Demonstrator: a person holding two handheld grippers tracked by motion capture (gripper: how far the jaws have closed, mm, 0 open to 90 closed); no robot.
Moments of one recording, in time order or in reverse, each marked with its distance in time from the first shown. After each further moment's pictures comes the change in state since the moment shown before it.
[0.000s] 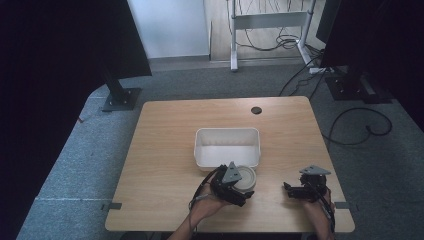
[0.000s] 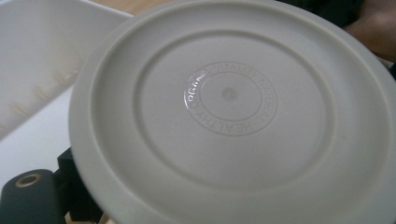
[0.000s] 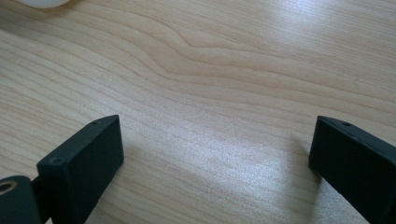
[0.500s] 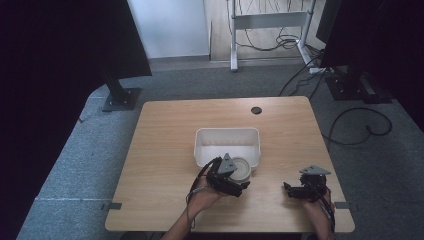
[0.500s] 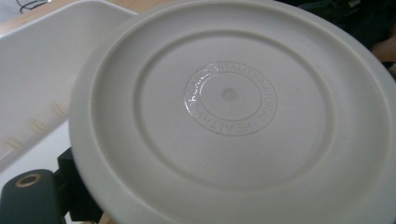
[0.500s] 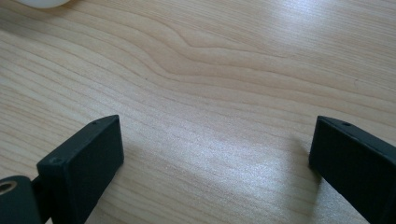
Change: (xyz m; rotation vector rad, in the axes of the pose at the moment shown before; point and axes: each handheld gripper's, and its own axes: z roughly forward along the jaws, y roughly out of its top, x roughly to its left) left arm 0.022 0.006 -0.004 -0.004 0.041 -0.035; right arm 0.000 0.000 0.000 0.000 0.000 0.000
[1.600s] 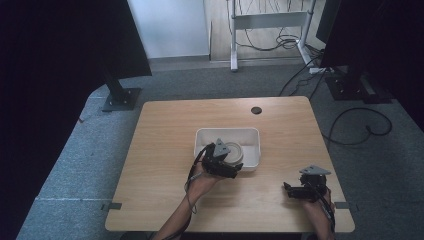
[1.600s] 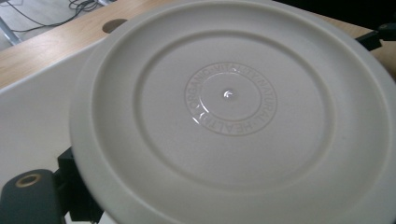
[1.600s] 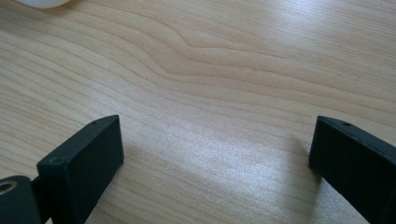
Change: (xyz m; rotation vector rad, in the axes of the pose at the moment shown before) left arm 0.044 0.009 0.011 -0.010 0.129 -0.073; right arm 0.000 0.000 0.000 0.000 0.000 0.000
